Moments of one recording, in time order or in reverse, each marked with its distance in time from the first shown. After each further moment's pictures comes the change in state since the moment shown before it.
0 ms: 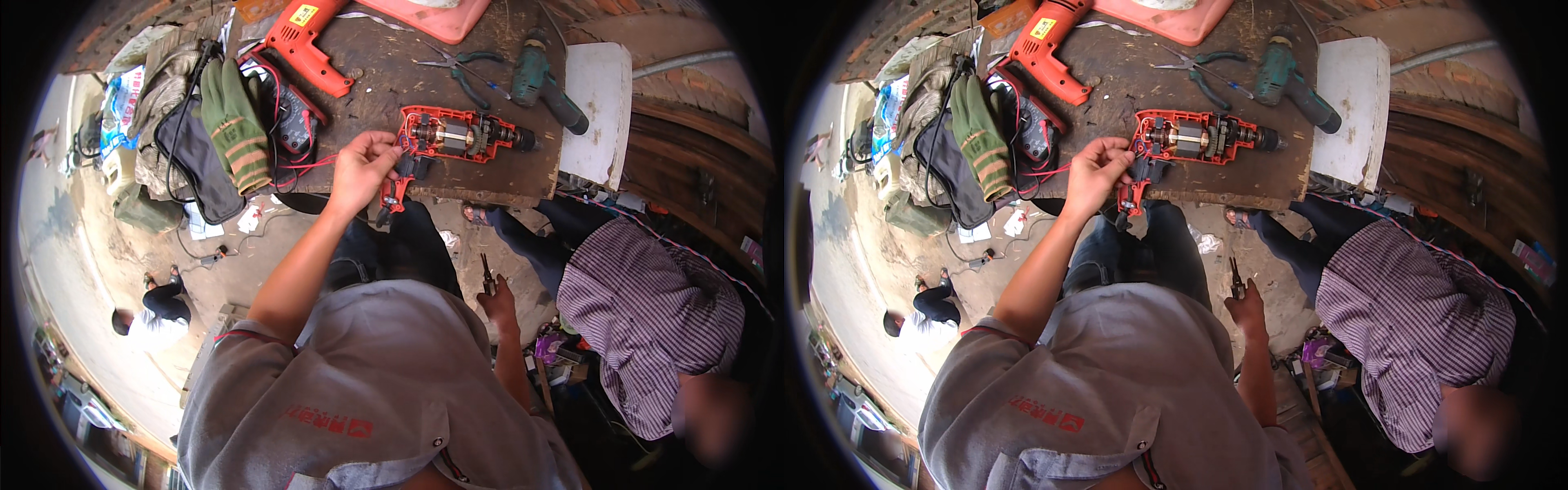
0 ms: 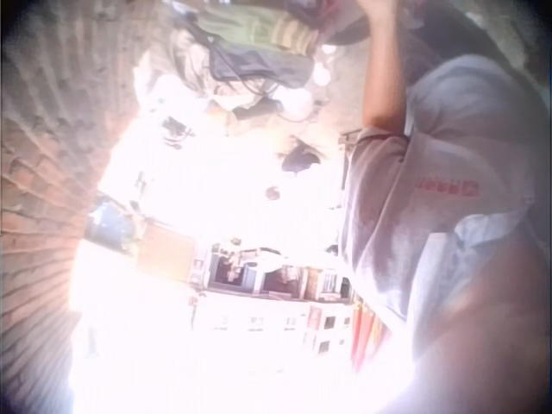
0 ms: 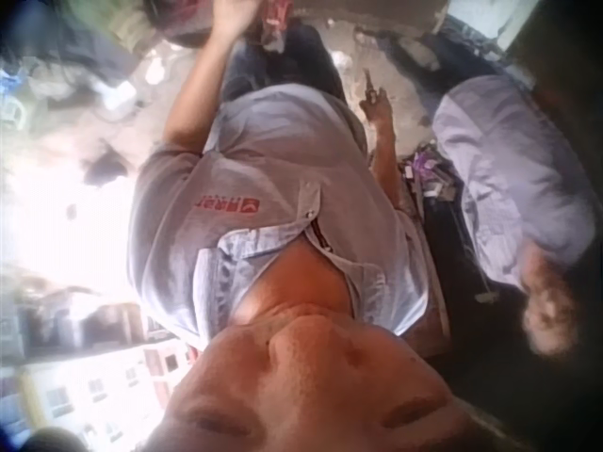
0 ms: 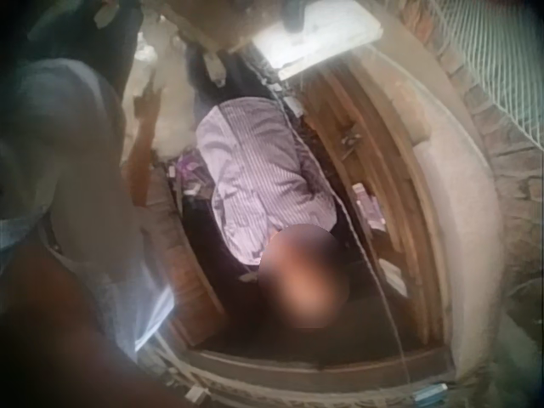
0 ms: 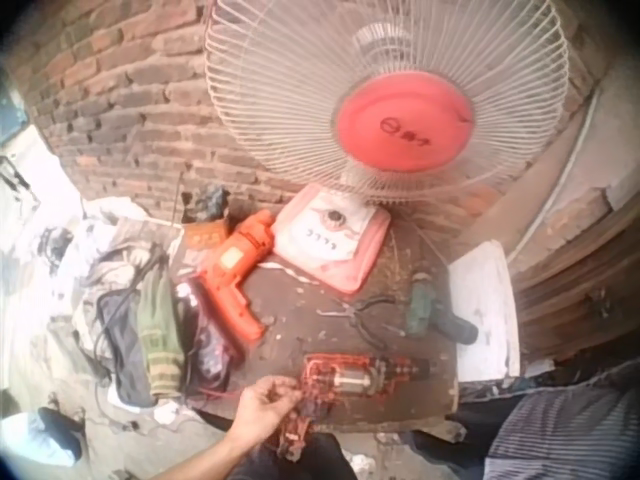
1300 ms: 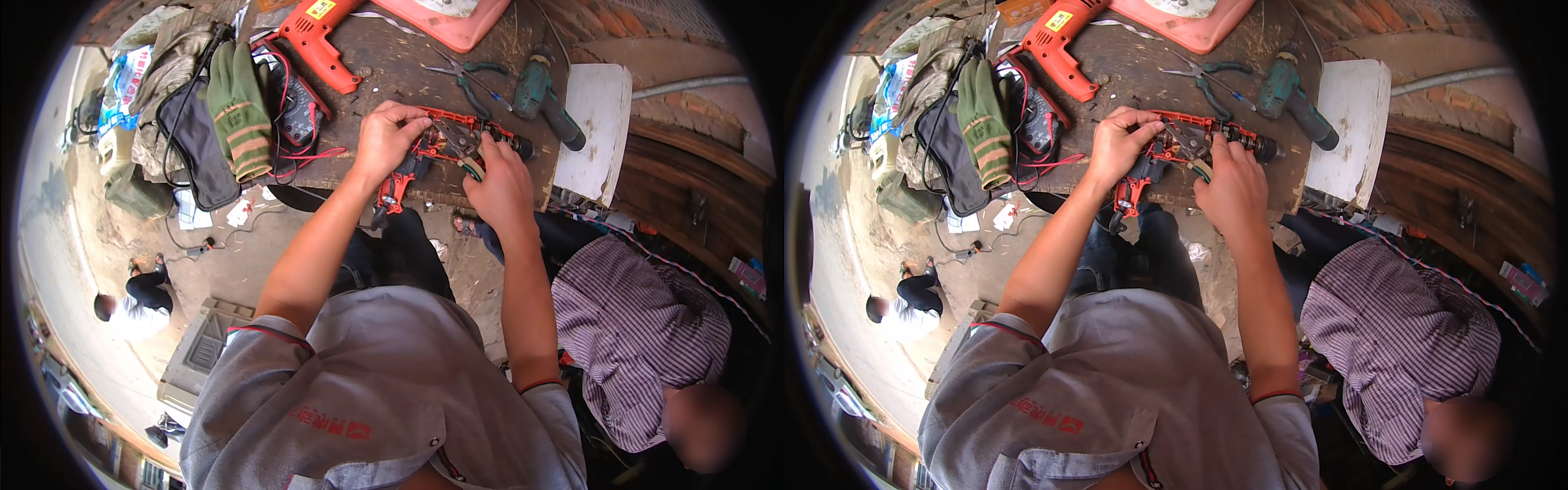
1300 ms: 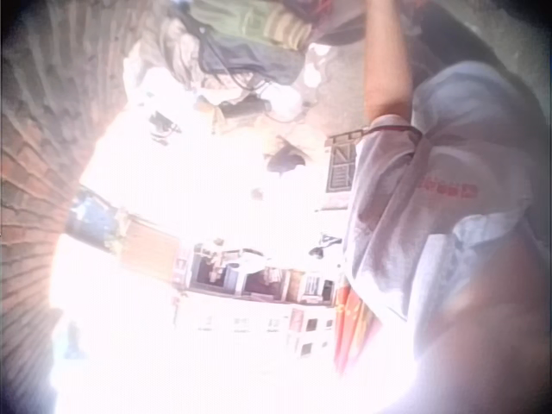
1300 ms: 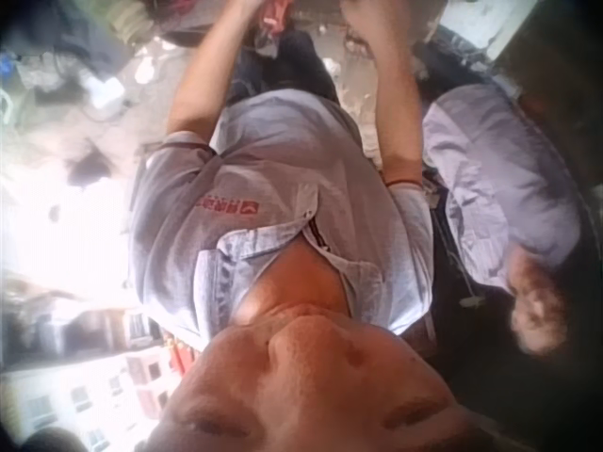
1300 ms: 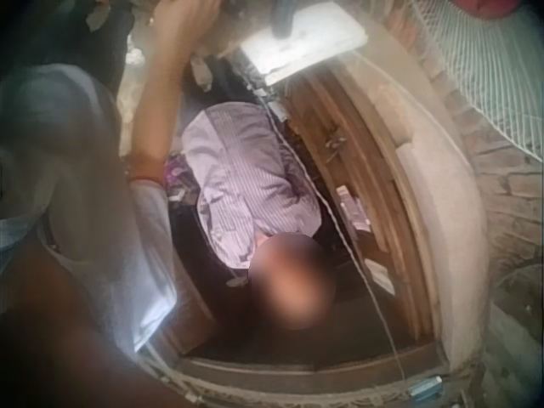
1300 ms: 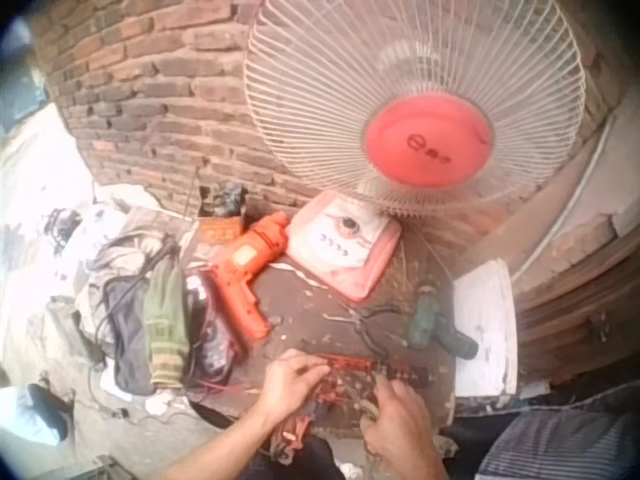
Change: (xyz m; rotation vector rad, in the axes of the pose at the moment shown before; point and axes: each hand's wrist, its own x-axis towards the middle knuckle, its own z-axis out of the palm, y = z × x) left_hand 0.045 0.017 0.034 0.351 0.190 0.370; right_hand 0.036 -0.319 -0.109 -0.424 0.354 -0.810
